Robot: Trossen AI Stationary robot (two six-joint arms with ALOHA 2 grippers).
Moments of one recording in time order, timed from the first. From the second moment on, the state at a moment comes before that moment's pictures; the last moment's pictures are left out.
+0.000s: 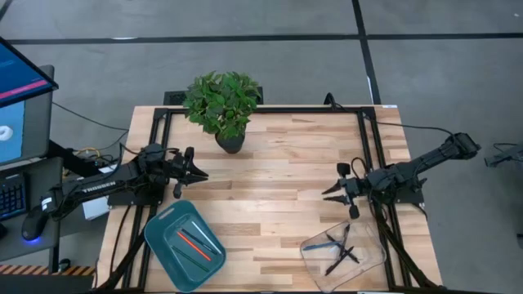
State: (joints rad) left arm 0.45 0.31 0.01 0.11 0.60 -0.02; right arm 0.39 0.40 0.00 0.12 0.18 0.00
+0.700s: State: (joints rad) left arm 0.45 0.31 0.01 0.09 0.52 -0.08; right arm 0.38 0.40 0.00 0.03 0.13 0.08
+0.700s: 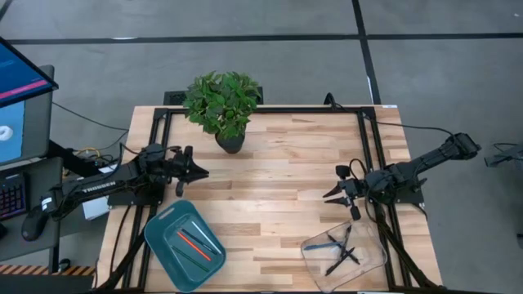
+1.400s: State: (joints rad) left arm 0.45 0.31 0.01 0.09 0.42 -0.14; right arm 0.38 0.12 0.04 -0.07 0.13 -0.16
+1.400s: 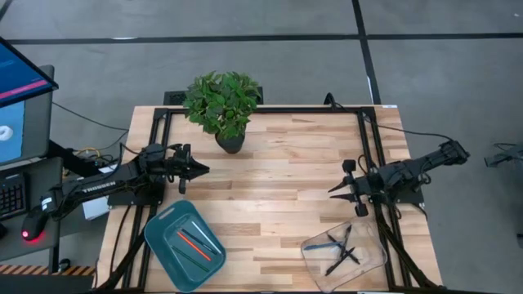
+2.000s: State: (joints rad) left arm 0.45 0.31 0.01 0.09 0.45 -0.18; right arm 0.12 0.08 0.04 -0.09 -0.02 -0.13
